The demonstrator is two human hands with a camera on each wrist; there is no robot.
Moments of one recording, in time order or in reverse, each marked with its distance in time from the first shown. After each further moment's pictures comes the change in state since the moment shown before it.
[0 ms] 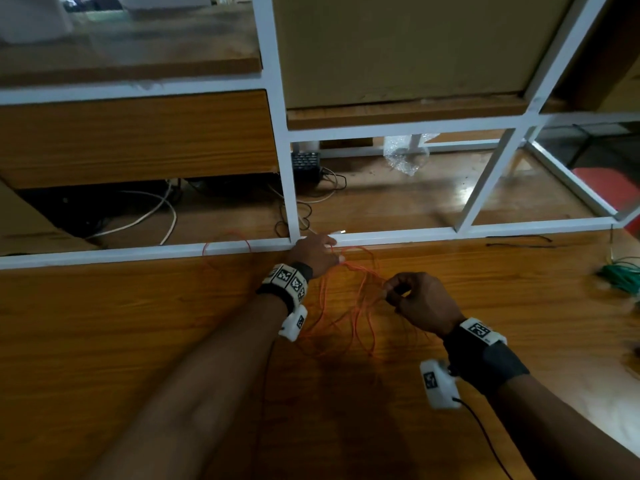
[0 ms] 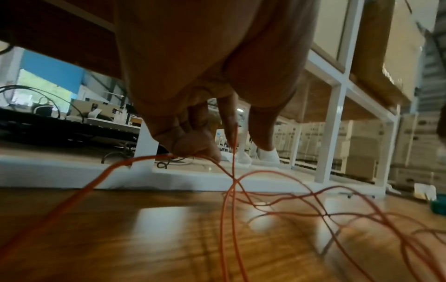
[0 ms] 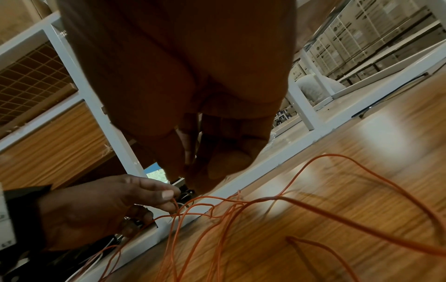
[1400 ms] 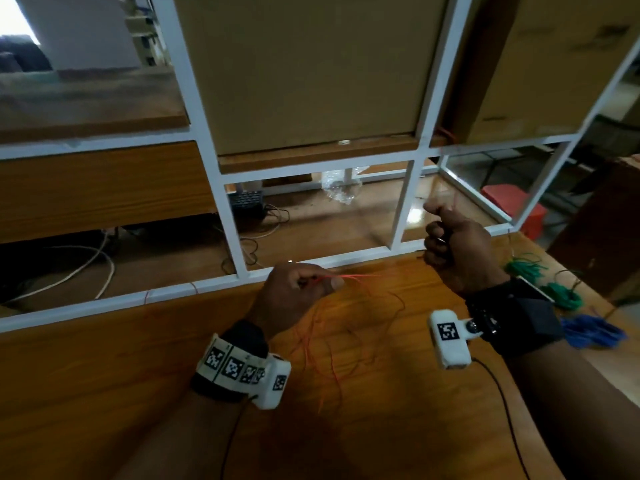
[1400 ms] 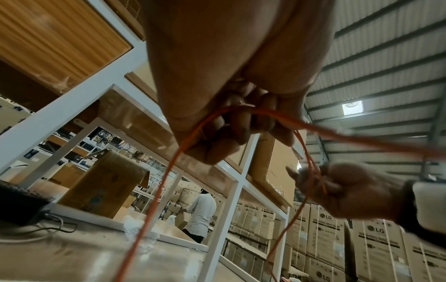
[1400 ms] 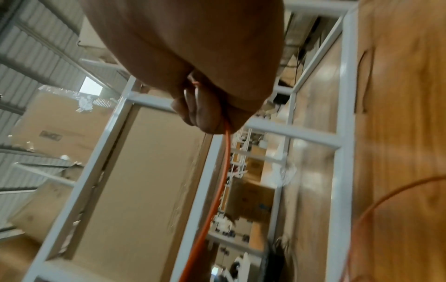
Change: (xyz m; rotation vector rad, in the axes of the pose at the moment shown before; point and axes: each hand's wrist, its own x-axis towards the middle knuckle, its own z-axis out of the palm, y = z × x) left_hand -0.119 0.099 -0.031 -0.525 0.011 0.576; right_hand -0.048 -0.037 -0.169 1.259 0.440 0.173
